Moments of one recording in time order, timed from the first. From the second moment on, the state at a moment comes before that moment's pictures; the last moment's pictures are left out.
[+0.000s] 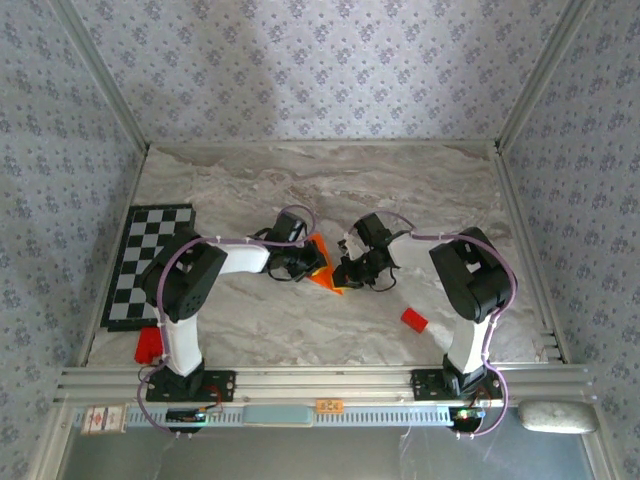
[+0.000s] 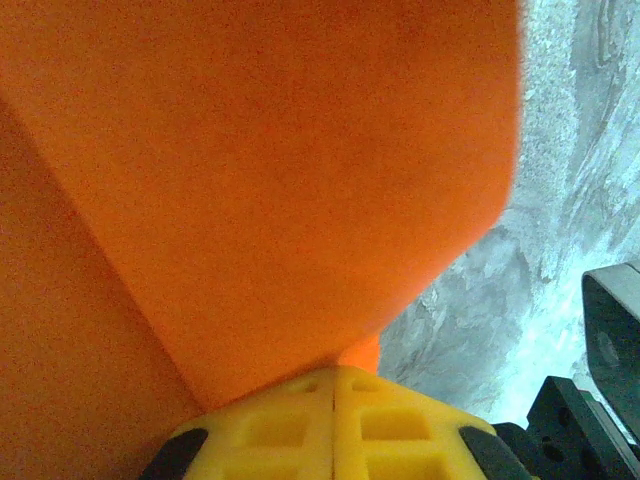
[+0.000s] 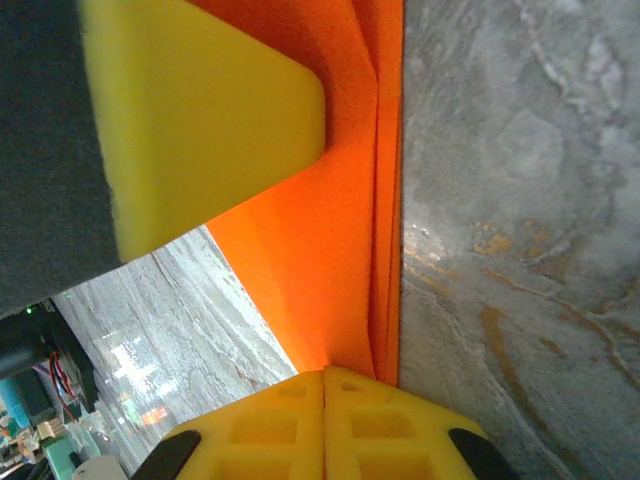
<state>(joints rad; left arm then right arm) -0.65 1.89 0.96 0.00 0.44 -1.12 0.54 1.83 0.93 -0.30 -0.68 0.42</state>
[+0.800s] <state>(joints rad) -0.66 1.95 1.13 -0.28 0.43 -1.11 0.56 1.79 0.97 -0.36 -0.61 0.39</state>
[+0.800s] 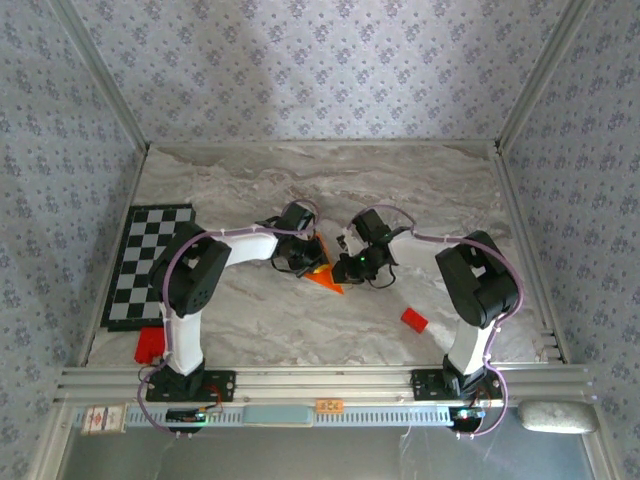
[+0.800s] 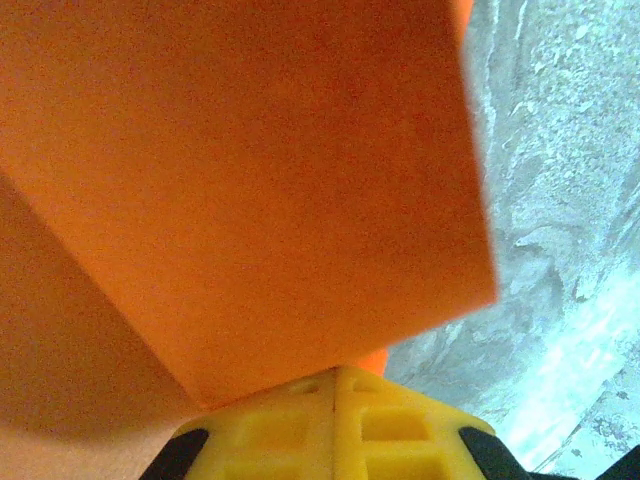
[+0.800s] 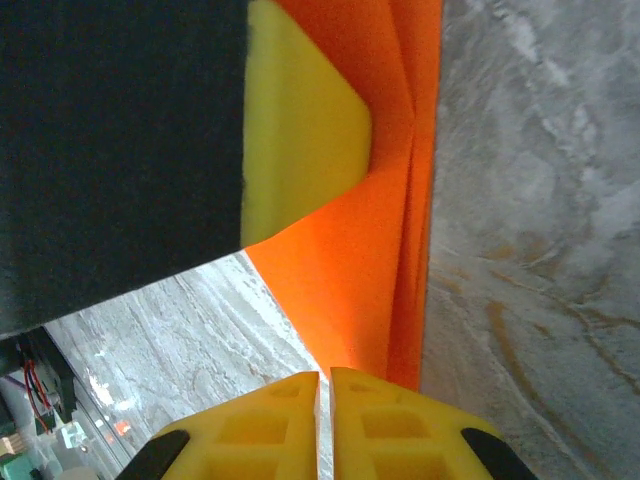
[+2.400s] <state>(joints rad) -0.66 1.98 1.18 -0.35 0.43 -1.10 0.54 1.61 0.86 -0.49 -0.54 0.34</state>
